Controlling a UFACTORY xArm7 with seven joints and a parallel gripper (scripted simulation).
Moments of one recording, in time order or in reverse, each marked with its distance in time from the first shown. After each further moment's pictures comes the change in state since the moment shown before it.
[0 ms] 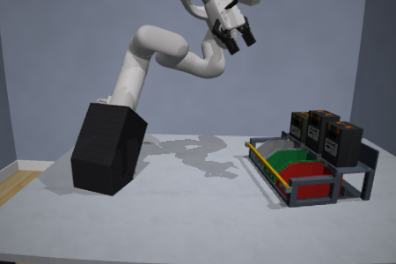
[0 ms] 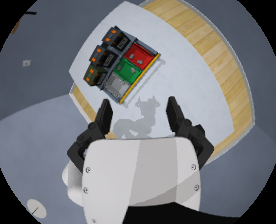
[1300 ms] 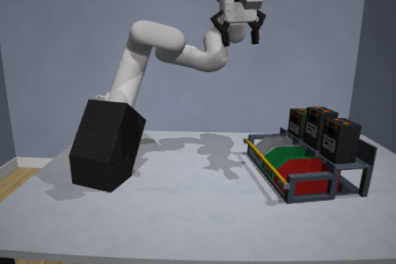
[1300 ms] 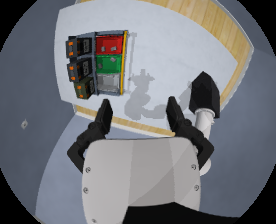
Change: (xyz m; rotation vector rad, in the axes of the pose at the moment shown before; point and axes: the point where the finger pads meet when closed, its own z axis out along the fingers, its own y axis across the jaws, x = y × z) arm 0.000 -0.001 0.000 -0.328 -0.274 0.477
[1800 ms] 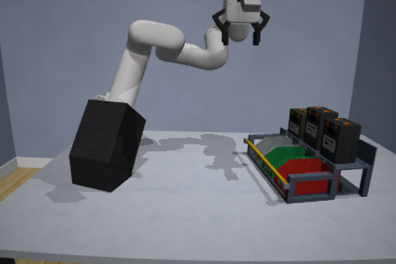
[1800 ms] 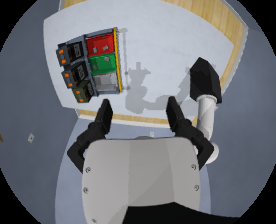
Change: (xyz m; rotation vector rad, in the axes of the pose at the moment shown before) arm 0.000 0.000 0.000 -0.083 -0.076 0.123
